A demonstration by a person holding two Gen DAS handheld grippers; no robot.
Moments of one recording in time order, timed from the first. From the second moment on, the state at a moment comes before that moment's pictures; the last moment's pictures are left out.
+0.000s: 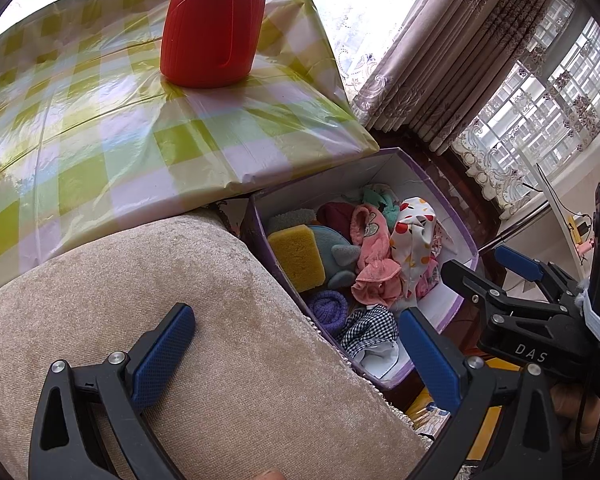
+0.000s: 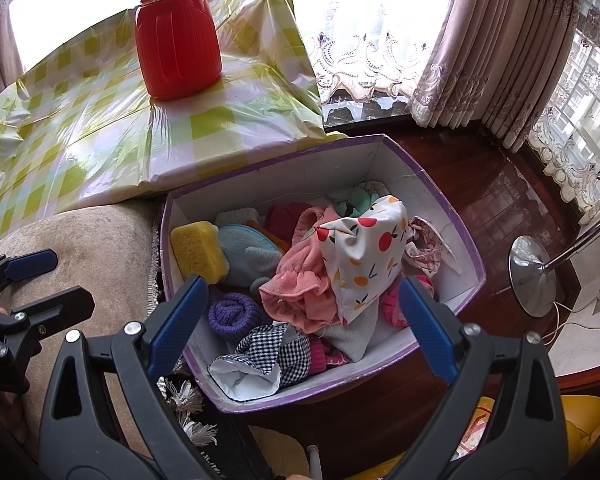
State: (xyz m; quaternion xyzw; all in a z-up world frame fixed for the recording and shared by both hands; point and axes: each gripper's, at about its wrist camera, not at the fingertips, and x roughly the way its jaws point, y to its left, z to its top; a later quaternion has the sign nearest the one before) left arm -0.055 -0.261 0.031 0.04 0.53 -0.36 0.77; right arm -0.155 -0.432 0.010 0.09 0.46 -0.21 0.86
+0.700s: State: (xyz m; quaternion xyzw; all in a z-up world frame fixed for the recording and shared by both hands) left arm -0.055 -0.261 0.031 0.04 0.53 -0.36 0.77; right arm -0.155 -0.432 0.010 0.09 0.46 -0.20 0.86
